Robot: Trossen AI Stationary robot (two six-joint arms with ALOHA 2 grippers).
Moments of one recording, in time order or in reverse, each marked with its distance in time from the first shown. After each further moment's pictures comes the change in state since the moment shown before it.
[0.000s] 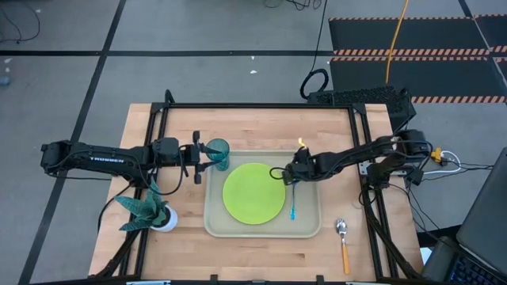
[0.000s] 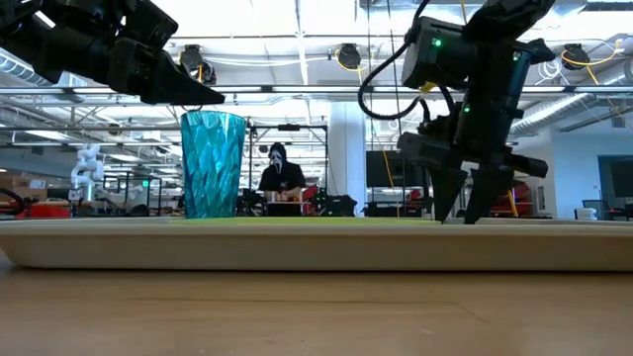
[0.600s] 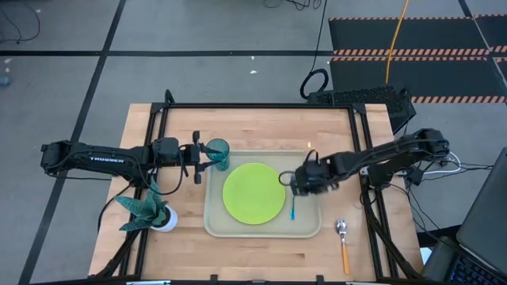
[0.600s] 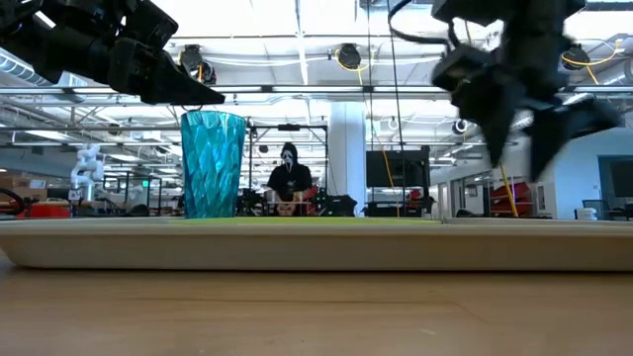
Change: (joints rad) left arm 0.002 0.000 0.000 0.001 0.001 -0.005; right arm 0.108 -0.207 0.027 -0.139 -0.401 0.223
